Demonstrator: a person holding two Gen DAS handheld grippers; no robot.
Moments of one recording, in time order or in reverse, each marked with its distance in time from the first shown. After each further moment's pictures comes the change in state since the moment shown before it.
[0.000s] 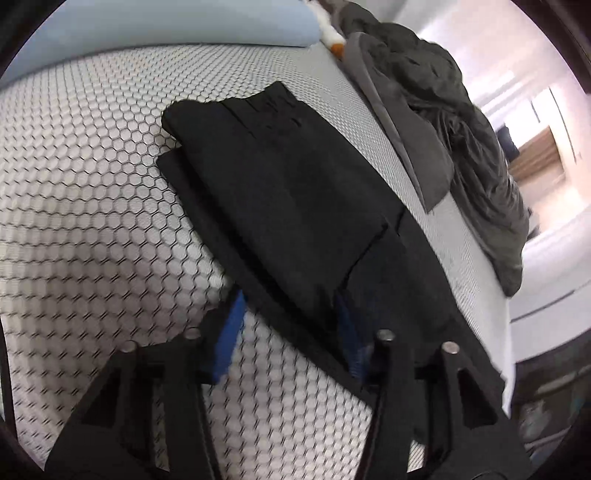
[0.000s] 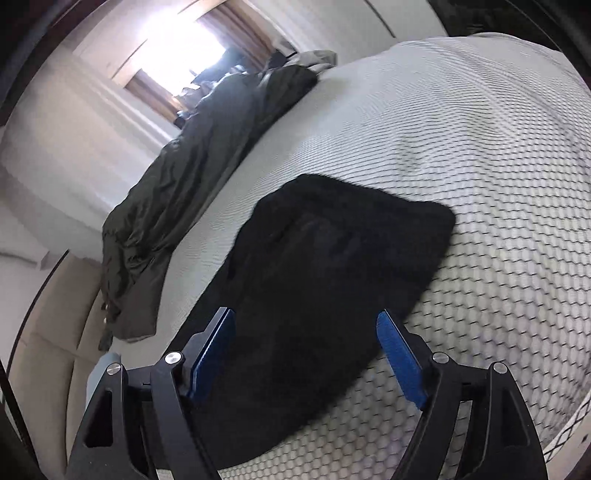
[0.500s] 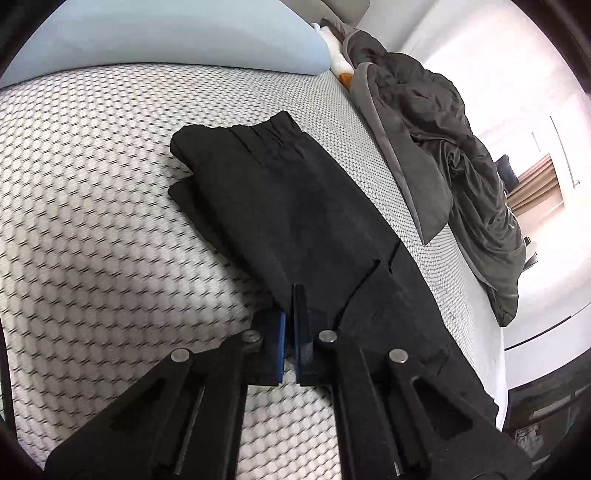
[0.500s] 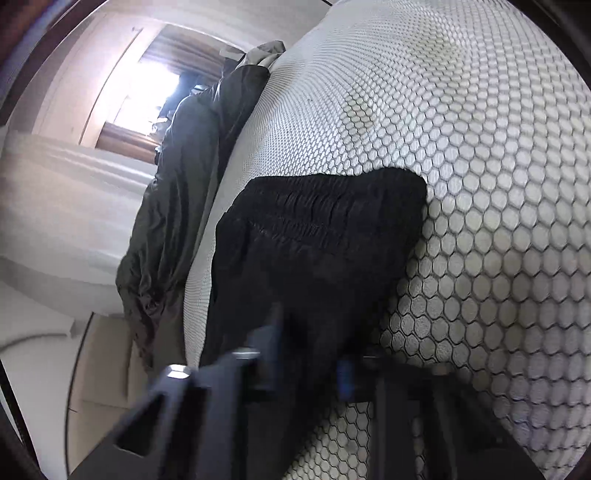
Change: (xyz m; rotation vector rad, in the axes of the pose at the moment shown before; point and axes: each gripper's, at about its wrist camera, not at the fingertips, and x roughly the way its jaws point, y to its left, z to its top) left arm -0.032 0.011 -0.019 -0.032 -0.098 -0.001; right arm 0.038 -0.054 -0.001 0.304 0.052 0.125
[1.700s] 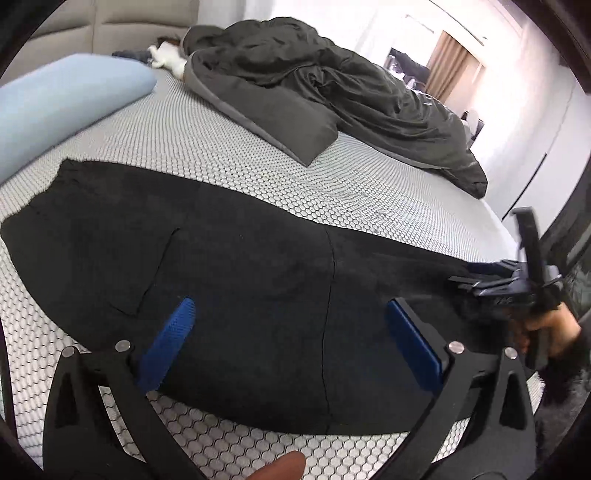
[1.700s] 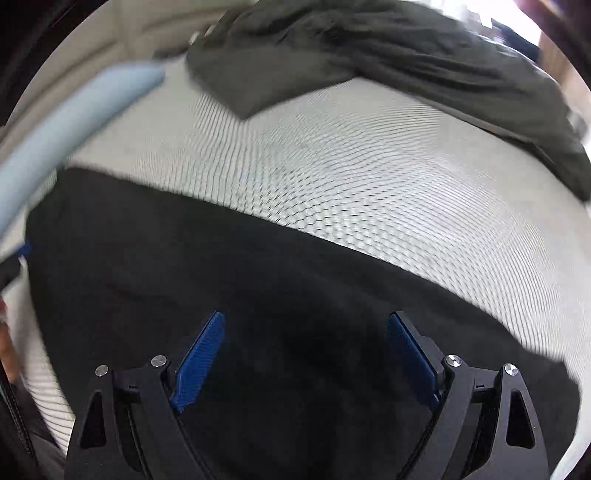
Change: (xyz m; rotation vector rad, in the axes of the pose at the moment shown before) left arm -0.011 -0.169 -0.095 0.541 0.038 -0.109; right arm 0.214 0.287 -0.210 -1.459 0.536 -0.217
